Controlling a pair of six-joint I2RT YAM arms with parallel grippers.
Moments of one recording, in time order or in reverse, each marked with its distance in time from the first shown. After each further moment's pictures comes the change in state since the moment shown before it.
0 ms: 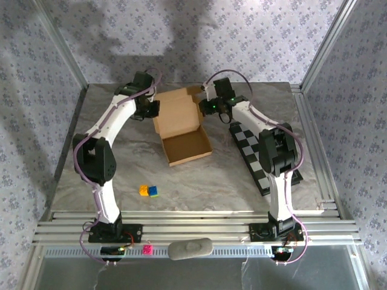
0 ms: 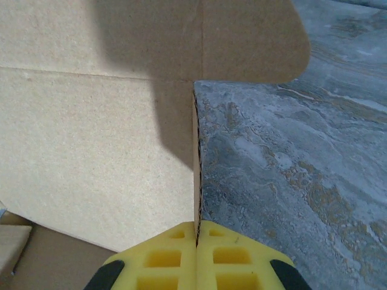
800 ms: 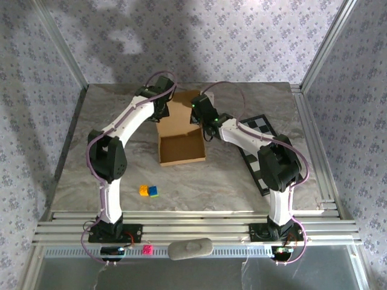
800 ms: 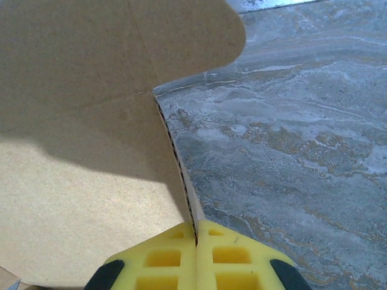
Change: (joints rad) left arm -0.151 0.072 0.049 -0.055 -0.394 -0.380; right arm 0.224 -0.163 -0.219 0.104 0.593 0.470
